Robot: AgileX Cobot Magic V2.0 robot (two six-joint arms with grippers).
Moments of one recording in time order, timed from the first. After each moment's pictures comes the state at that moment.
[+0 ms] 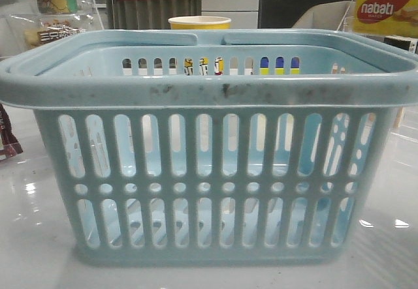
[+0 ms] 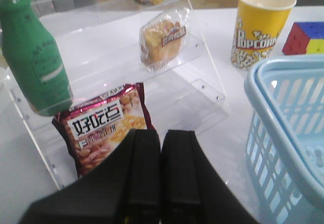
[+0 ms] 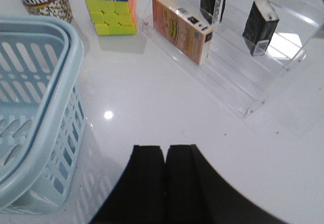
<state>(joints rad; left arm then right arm) -0.07 0.51 -0.69 -0.05 0.67 0.08 0.00 0.58 -0.72 0.05 0.75 0.01</state>
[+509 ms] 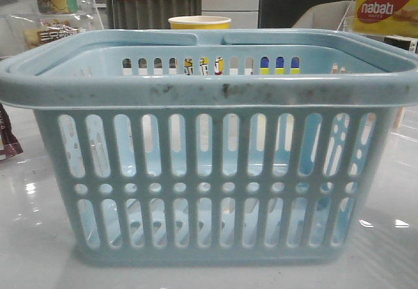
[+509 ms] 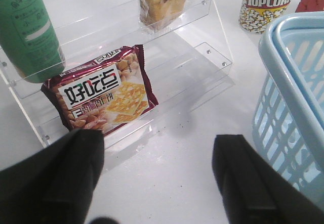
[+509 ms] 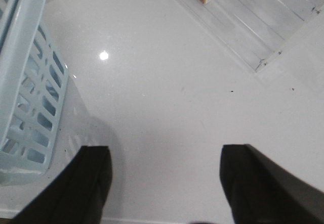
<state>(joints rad) -0.07 0.58 -0.65 -0.05 0.67 0.08 0.00 0.80 -0.72 0.03 0.76 0.01</state>
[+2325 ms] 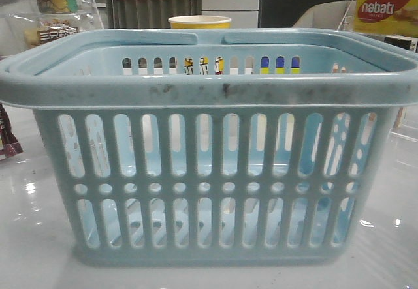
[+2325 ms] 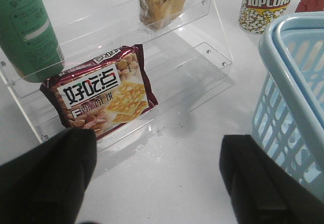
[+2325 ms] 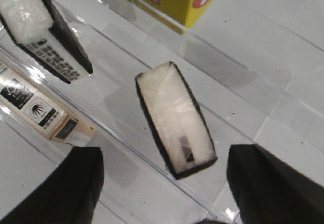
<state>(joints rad) -0.07 0.58 -0.65 -0.05 0.67 0.08 -0.28 1.84 -1.48 0.02 0.57 0.01</state>
